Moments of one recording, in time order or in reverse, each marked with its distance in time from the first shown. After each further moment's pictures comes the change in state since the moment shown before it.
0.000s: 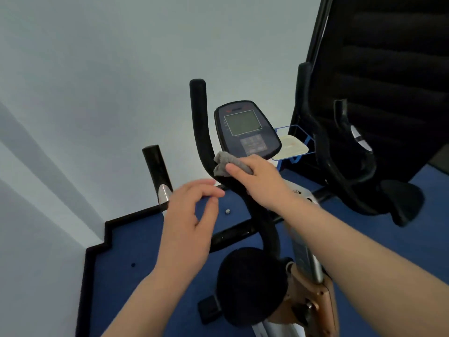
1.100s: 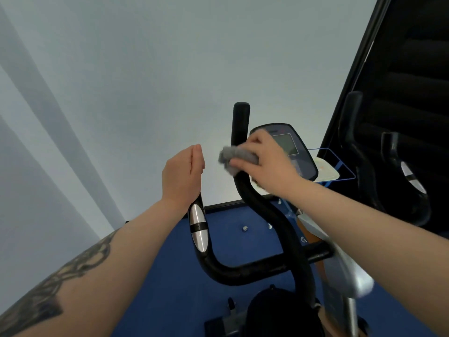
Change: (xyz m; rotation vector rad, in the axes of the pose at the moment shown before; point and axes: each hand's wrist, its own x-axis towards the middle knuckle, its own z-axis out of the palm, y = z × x) left_hand 0.135 -0.089 -0.031 0.196 0.294 0.033; right_hand 0.092 -0.026 0.011 -0.074 0.141 -0.415
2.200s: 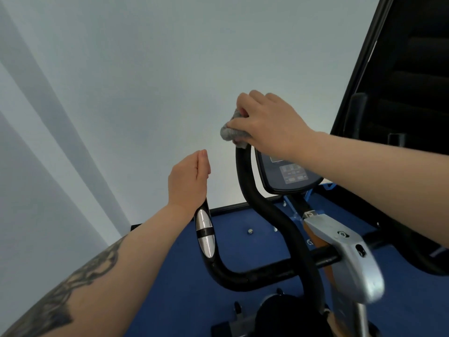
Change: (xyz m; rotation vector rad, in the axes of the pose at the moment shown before) left_hand 0.000 -0.001 0.000 -0.030 -0.014 0.015; right_hand 0.064 -0.023 -0.039 -0.886 -0.009 -0.605
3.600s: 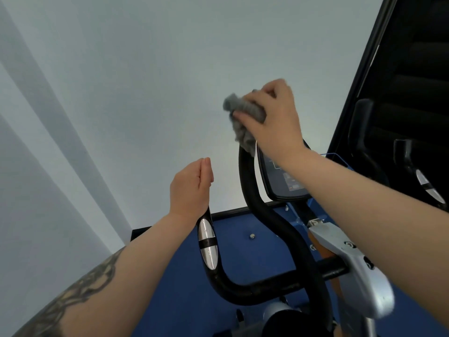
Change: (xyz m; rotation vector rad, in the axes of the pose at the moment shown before) left_hand 0.002 -0.001 0.000 -0.010 -0.011 0.024; right_hand 0.010 -0.013 0.007 0.781 0.323 0.679
